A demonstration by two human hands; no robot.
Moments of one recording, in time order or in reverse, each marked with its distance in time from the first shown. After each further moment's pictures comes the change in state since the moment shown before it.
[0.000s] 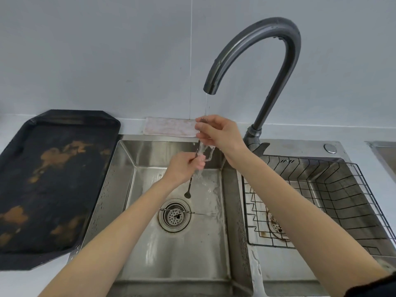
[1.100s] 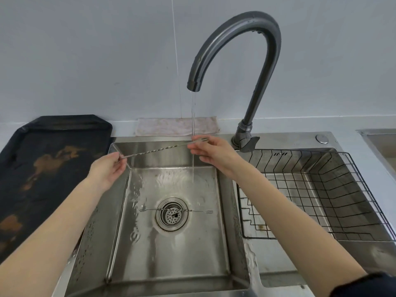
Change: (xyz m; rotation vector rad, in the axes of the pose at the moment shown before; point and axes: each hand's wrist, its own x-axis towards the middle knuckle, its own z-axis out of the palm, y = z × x) left_hand -0.012 -0.075 -0.102 -0.896 0.423 -0.590; right_hand -0.011 0.040 -0.021 0.058 -0.150 0.209
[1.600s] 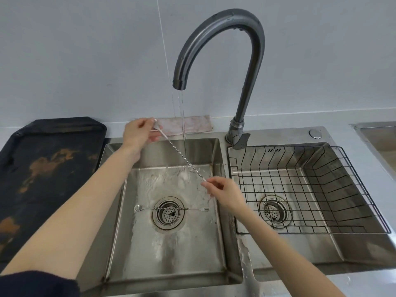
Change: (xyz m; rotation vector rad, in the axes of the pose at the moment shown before) left_hand -0.035 0.023 0.104 0.341 -0.185 0.403; right_hand -0.057 0.083 -0.019 -0.455 0.205 -0.024
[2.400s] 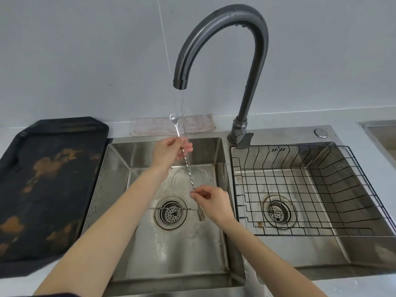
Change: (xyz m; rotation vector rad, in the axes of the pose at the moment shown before) left_hand -0.035 -0.027 0.044 -0.060 -0.120 -0.101; right_hand -0.004 0.007 0.038 -0.030 0.072 -0.003
